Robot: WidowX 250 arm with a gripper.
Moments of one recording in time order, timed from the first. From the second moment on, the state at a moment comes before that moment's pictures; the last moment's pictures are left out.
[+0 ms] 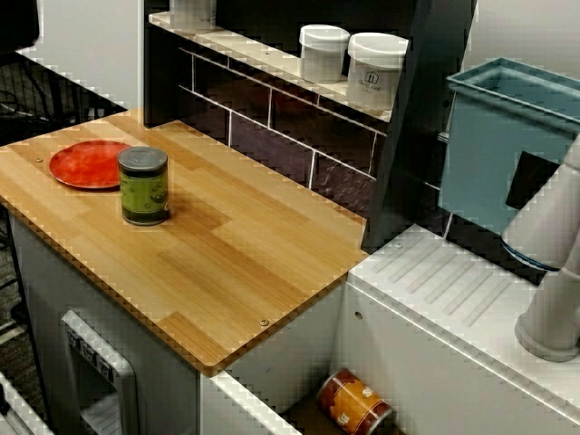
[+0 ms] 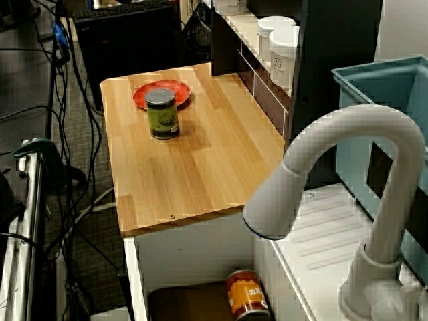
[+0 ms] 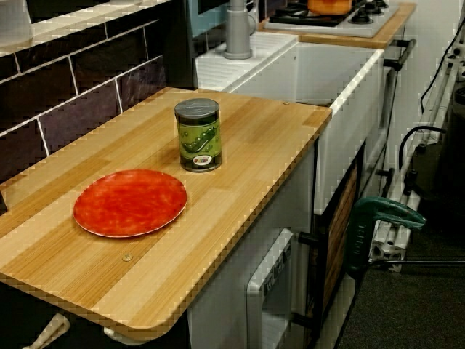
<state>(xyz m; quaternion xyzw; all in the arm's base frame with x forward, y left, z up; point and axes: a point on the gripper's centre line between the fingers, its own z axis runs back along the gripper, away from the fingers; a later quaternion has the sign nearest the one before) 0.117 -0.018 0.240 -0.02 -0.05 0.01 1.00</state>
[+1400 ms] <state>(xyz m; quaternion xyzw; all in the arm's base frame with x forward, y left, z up) 0.254 0.092 0.127 0.02 0.07 0.08 0.99</state>
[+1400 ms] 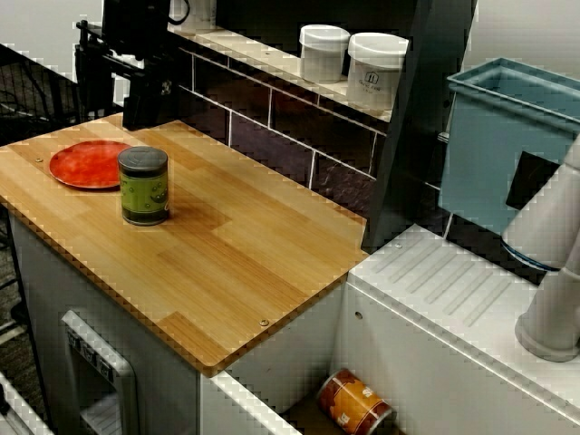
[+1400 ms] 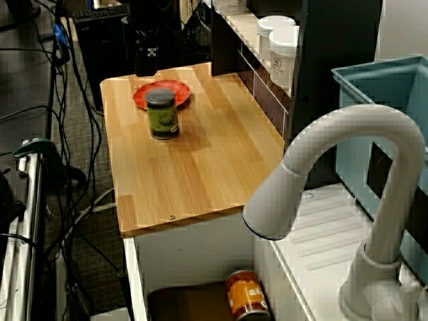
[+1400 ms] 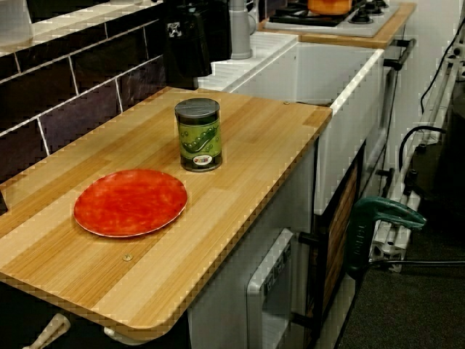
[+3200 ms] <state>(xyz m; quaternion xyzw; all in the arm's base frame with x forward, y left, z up) 0.264 0.183 0.106 0.07 0.03 0.14 0.99</state>
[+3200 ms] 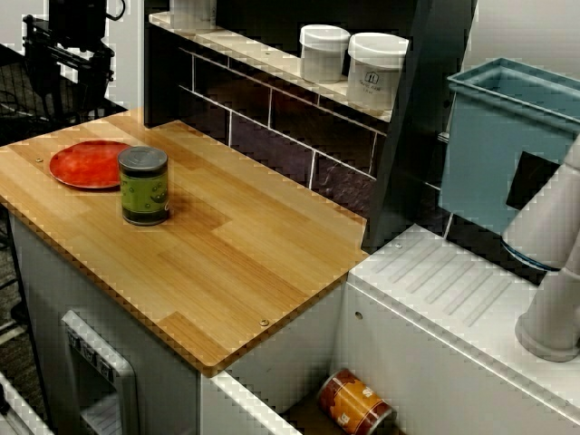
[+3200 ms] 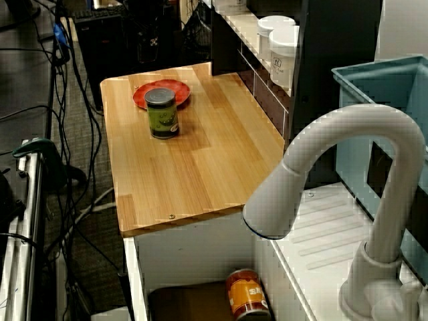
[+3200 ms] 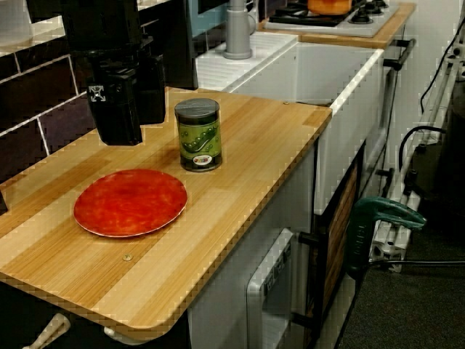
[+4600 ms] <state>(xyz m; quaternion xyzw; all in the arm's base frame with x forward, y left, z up) 0.246 0.143 0.102 0.06 -0.03 0.02 1.00</state>
